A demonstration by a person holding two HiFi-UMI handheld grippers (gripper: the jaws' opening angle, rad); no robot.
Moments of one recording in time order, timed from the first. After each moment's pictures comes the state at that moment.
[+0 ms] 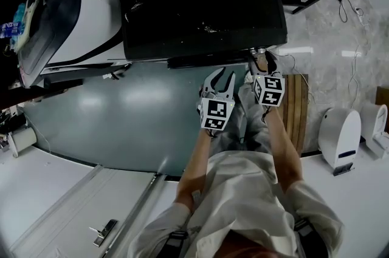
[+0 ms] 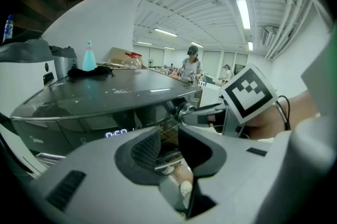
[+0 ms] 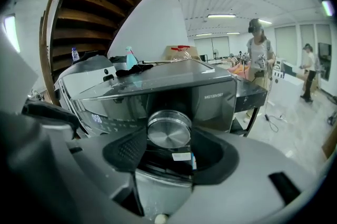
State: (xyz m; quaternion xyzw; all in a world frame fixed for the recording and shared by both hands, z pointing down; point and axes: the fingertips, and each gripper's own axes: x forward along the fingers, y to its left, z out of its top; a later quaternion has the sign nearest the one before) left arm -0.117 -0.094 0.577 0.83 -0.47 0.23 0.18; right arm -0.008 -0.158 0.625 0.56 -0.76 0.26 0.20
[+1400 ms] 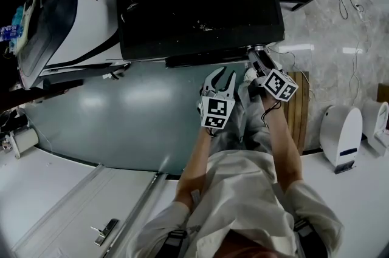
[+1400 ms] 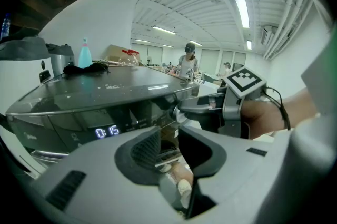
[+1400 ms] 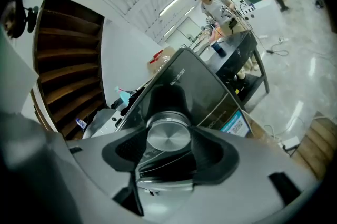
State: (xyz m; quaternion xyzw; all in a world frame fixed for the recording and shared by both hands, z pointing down) left arm -0.102 -0.092 0.584 0.84 -0.45 0.24 0.18; right arm 0.003 -0.161 0.630 0.51 -0.71 0.48 -0.06
